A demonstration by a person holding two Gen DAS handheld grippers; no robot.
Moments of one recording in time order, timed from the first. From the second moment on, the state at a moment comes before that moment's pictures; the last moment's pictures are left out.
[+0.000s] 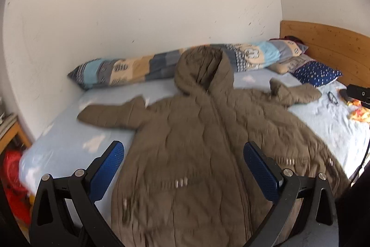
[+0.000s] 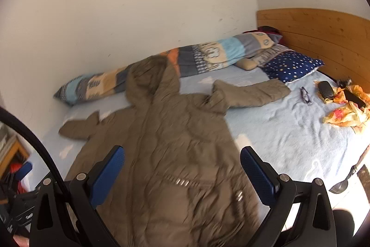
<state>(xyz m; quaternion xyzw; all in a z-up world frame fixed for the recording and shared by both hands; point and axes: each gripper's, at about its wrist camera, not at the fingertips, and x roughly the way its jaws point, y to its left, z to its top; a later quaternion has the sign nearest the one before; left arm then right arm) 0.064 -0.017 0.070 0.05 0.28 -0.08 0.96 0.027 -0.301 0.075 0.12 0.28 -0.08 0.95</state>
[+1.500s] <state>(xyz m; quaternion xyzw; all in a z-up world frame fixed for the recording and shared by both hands) 0.348 -0.008 -0.032 0.02 0.38 -0.01 0.92 0.265 -0.739 -0.094 0.51 0.29 -0.24 0.77</state>
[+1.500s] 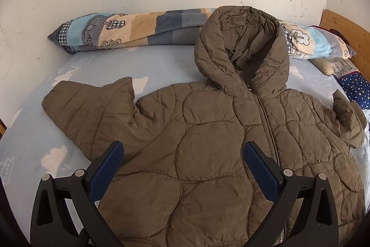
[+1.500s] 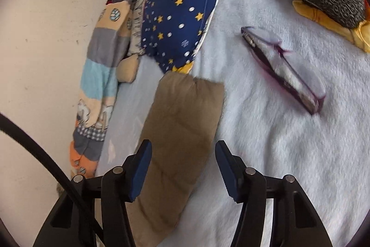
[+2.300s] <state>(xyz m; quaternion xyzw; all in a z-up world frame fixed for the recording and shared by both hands) 0.345 -0.001 -0.014 -0.01 0.37 -0.01 0.93 0.274 -0.733 -0.042 0.45 0.21 -0.29 0.82</state>
